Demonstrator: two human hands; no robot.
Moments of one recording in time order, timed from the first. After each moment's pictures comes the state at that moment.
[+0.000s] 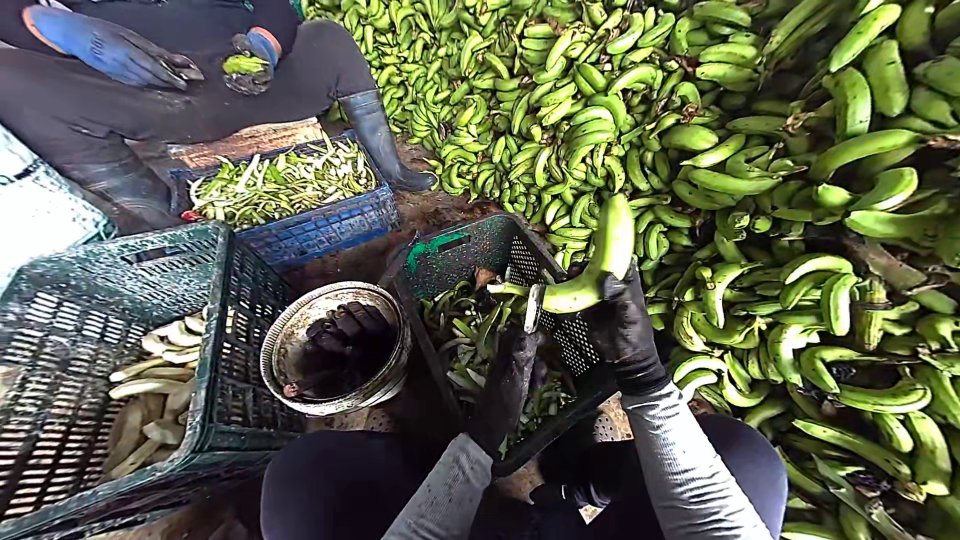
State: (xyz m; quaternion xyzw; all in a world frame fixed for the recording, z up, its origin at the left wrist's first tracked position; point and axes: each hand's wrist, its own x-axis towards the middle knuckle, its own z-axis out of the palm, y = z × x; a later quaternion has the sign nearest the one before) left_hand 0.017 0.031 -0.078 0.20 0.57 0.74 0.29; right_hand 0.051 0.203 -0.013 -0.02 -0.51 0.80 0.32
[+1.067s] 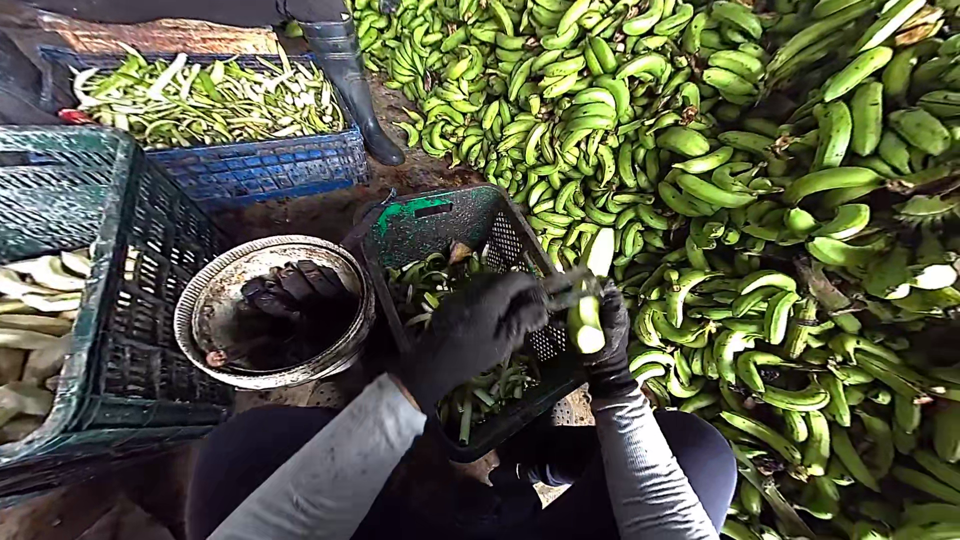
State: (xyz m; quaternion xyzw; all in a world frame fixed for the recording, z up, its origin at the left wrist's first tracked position) left_hand -0.045 0.011 -0.006 0.48 0.75 0.46 0.01; right_hand 0.059 0.204 -0.052 -0.10 -0.53 0.78 0.32
